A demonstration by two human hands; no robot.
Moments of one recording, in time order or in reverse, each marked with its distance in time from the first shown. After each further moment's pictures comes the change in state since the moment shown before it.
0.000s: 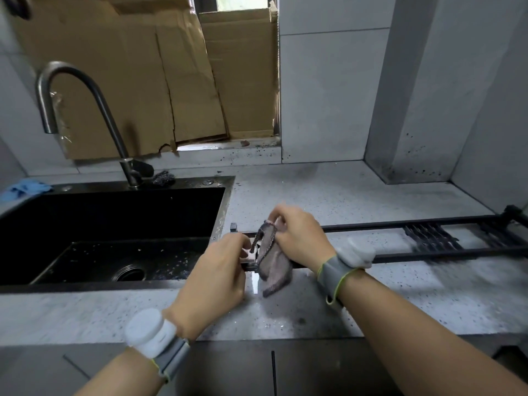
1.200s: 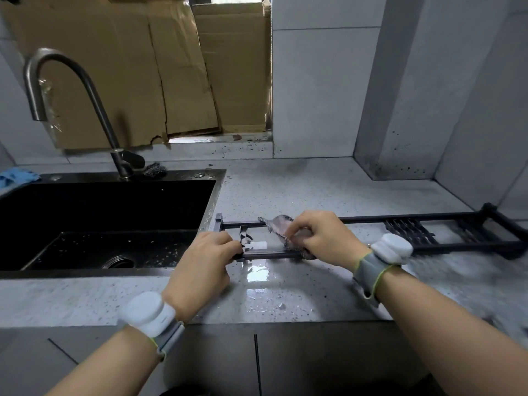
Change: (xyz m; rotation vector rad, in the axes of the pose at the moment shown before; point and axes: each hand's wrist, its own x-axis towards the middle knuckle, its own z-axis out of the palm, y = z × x) left_hand 0.000 -0.001 0.012 0.296 -0.040 0.039; right_hand -0.035 0.050 -0.053 0.021 -0.168 -0.089
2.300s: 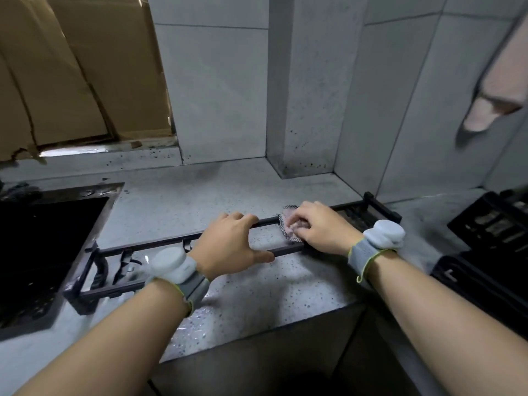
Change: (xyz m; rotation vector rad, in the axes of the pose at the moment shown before) left_hand 0.145 0.159 0.064 -0.142 -0.404 0.094; right_hand -0.058 0.128 -0.112 -0.329 0.058 0.196
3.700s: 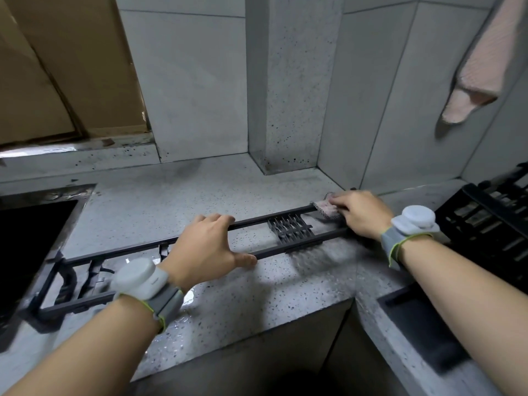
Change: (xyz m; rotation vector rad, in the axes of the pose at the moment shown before) left_hand -0.002 0.003 0.001 -0.008 0.001 -0.021; right_hand -0.016 0.112 -0.033 -0.281 0.083 0.240
